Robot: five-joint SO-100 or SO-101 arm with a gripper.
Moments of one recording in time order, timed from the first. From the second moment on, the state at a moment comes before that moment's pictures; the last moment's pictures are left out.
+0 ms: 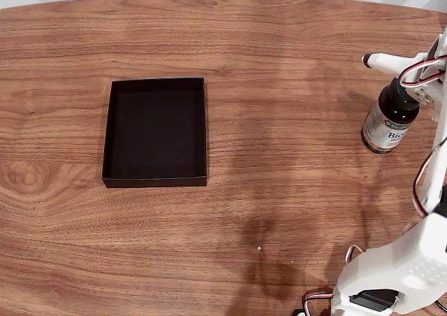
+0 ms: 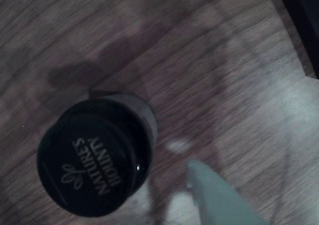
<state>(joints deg) 28.7 90.2 85.4 68.2 176.7</state>
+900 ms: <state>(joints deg) 26.5 80.7 76.4 68.2 174.6</state>
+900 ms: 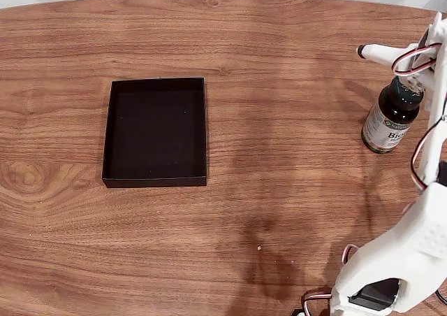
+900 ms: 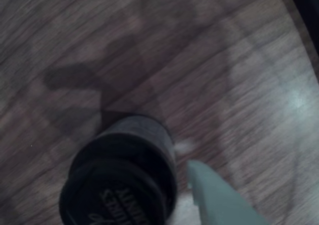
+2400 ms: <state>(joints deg) 27.9 73.0 74.0 67.8 176.5</state>
